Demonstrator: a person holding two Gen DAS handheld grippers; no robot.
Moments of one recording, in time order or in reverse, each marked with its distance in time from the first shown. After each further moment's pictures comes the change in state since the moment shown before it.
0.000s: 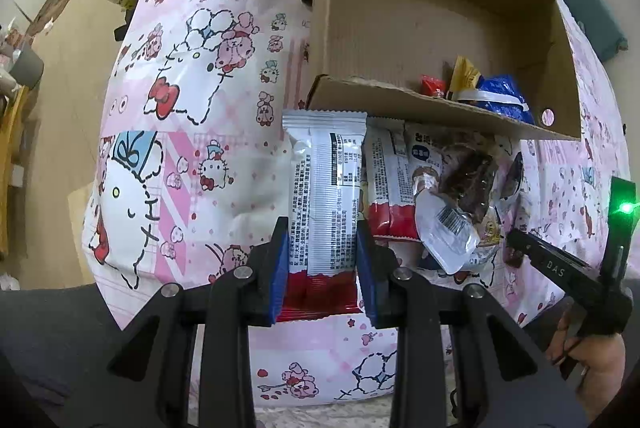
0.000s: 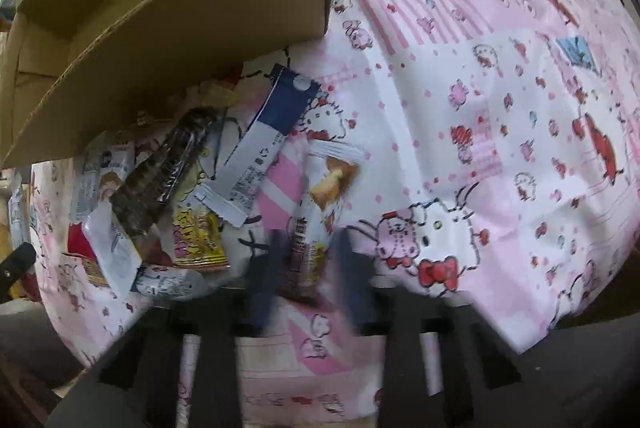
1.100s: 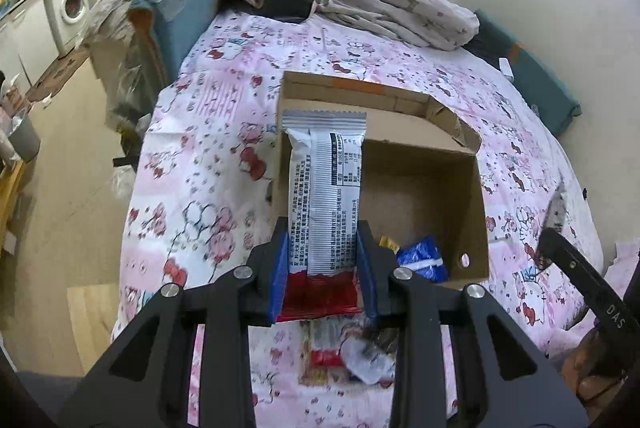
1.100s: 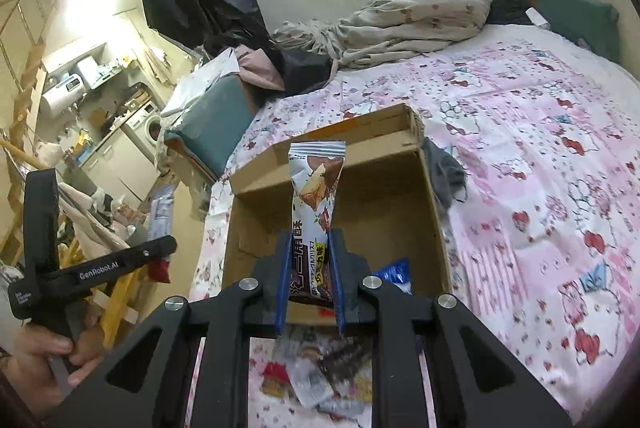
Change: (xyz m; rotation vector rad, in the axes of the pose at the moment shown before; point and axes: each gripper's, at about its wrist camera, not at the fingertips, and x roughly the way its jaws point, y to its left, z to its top) left arm -0.124 -0.036 0.088 0.062 -0.413 -0.080; right arm -0.182 0.034 0.060 -0.172 -0.596 0.473
